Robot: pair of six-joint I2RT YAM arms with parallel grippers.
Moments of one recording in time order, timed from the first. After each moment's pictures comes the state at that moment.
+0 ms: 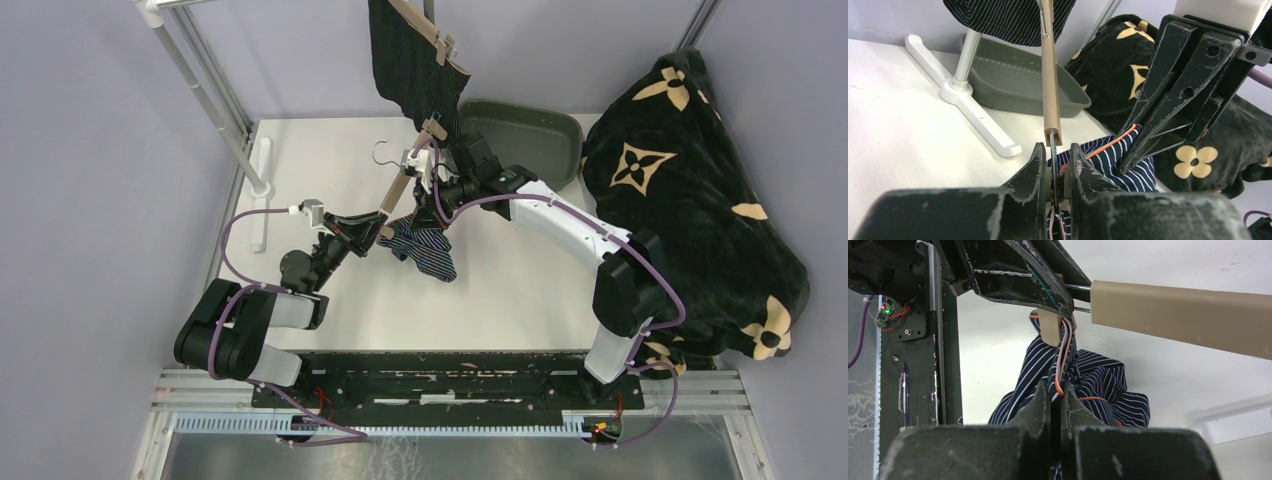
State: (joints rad) left arm -0.27 1.44 0.22 1.52 0.39 -0.63; right arm 0.66 1.77 1.52 -0.45 -0.72 -0.34
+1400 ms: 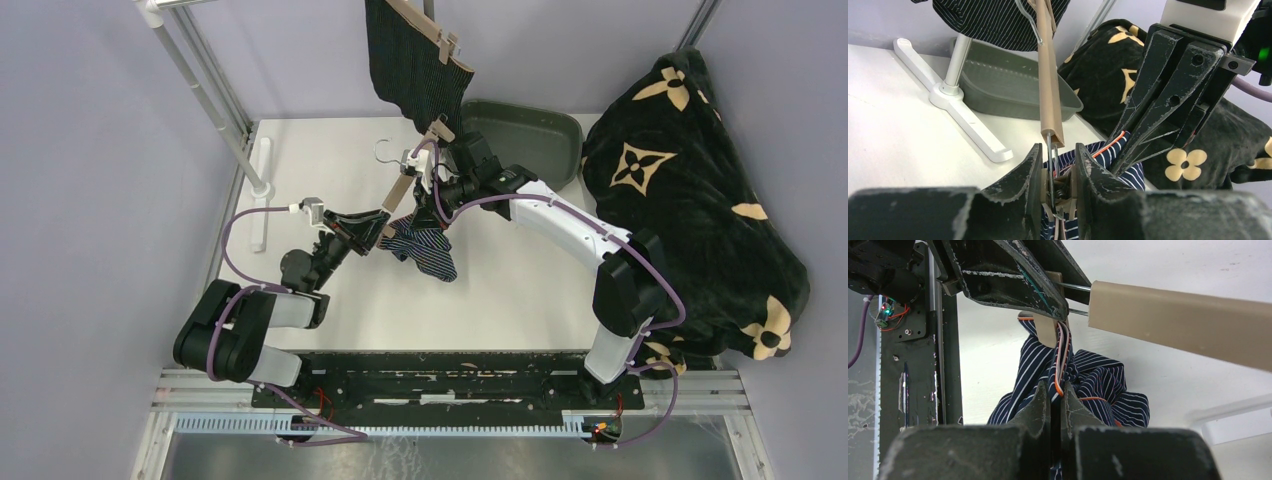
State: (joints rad) left arm -0.28 1.43 0.23 1.53 0.39 -0.66; right arm 0.66 1.77 1.52 -0.45 -0.72 -0.34
